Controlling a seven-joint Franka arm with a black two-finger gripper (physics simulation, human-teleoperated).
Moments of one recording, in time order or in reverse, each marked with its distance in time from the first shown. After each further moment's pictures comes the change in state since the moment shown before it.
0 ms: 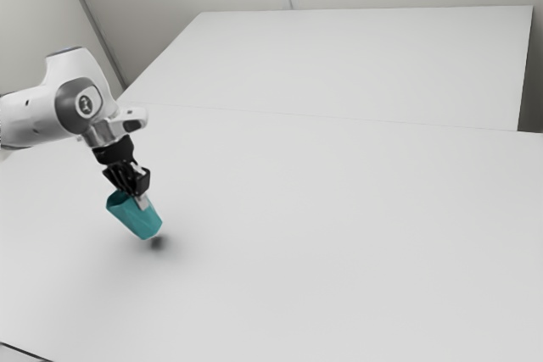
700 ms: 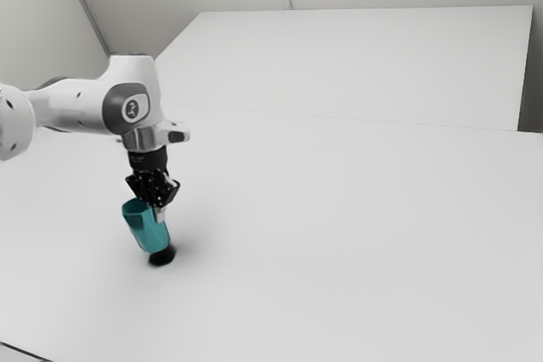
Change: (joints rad) arm -0.156 0.149 0.010 0.102 0.179 -0.114 -0.287
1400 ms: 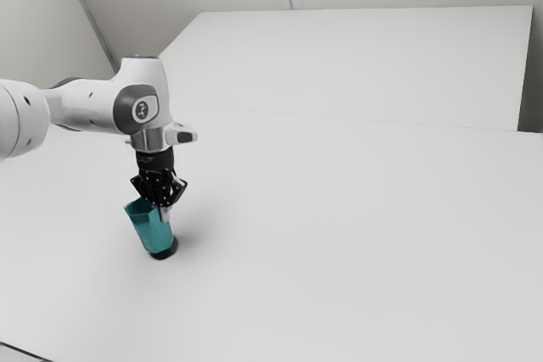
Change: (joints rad) arm -0.005 0.090 0.005 0.062 0.026 -0.001 -0.118
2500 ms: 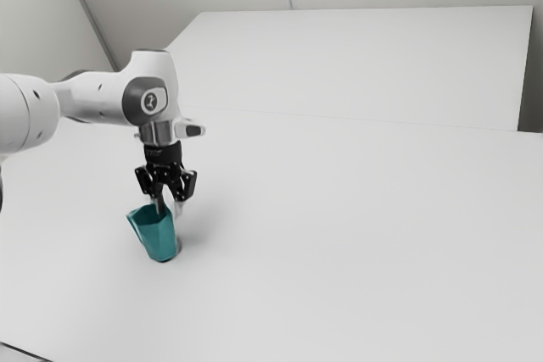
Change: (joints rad) arm -0.023 0.052 0.000 0.082 -0.009 -0.059 -0.063
